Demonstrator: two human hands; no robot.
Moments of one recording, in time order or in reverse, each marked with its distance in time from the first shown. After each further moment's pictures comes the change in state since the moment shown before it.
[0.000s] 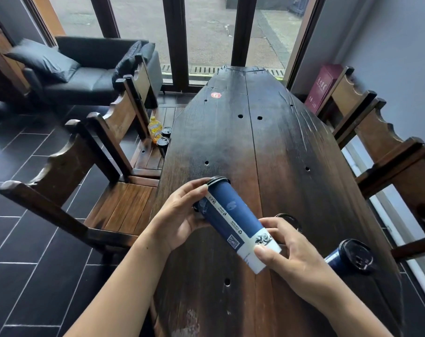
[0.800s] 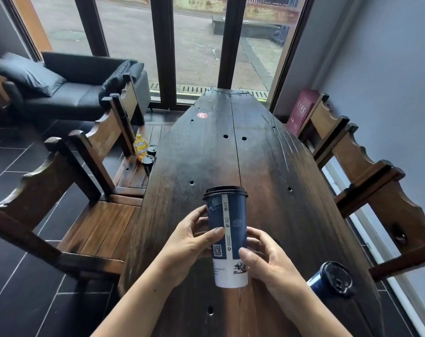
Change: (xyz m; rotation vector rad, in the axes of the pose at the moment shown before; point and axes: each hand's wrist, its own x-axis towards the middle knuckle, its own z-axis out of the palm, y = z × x) left_hand 0.009 -0.025 0.035 0.218 -0.030 0.074; right_hand 0.034 0.013 -0.001 0.299 0.076 0.057
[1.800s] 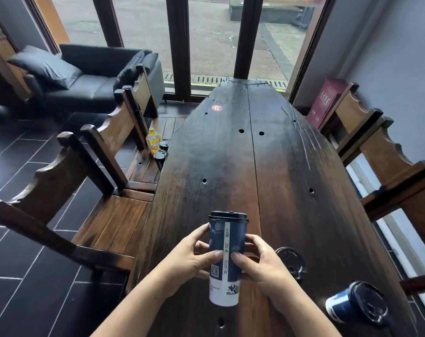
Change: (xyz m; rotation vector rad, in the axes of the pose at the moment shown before) left_hand 0.036 -0.043 -0.050 0.243 -0.014 -0.179; right_hand 0.080 0.047 0.016 0.044 -0.053 0.129
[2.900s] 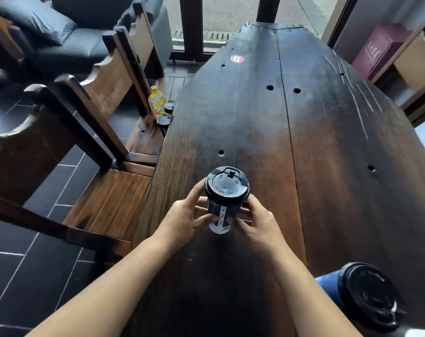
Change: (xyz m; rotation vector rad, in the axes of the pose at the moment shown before) left_hand 0.164 -0.107 -0.100 0.467 0.219 0.255; right_hand 0.200 0.101 0.034 -0.361 0.050 -0.209
